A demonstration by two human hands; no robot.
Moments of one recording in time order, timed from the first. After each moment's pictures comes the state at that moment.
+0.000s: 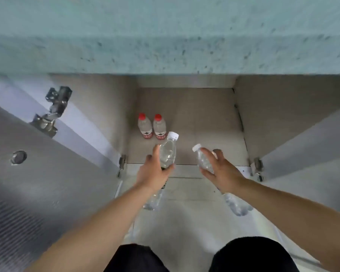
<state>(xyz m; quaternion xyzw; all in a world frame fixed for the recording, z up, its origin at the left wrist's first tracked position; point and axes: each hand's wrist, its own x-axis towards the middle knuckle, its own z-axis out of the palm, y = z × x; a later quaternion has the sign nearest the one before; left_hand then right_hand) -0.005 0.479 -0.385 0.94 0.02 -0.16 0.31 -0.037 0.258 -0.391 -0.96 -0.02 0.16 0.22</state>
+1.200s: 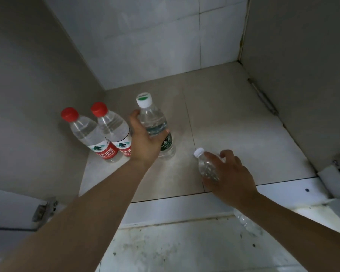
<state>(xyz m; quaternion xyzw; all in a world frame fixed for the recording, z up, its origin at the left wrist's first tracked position) 0.202 0.379 -0.661 0.84 -0.07 0.05 0.54 0.076 0.196 -0.720 -0.98 0.05 -0.03 0.21</state>
